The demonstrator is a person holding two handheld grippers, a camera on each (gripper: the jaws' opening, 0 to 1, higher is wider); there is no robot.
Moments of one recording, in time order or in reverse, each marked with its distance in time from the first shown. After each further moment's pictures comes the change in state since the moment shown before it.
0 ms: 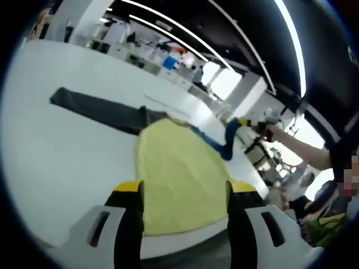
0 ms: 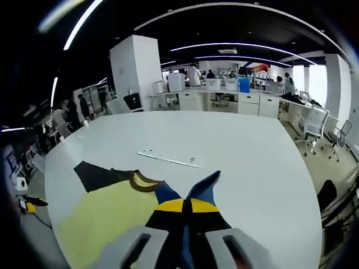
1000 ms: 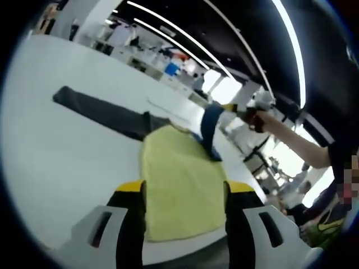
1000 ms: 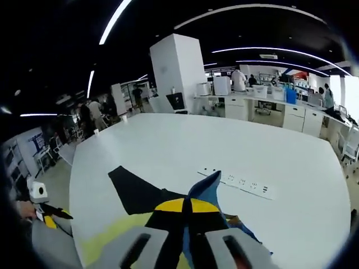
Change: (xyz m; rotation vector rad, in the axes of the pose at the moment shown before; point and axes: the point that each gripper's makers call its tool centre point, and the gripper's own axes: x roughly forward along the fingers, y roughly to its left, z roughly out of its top) left arm 0.004 0.011 0.005 -0.044 -0.049 -0.010; right arm 0.079 0.177 0.047 -0.118 0.000 0.303
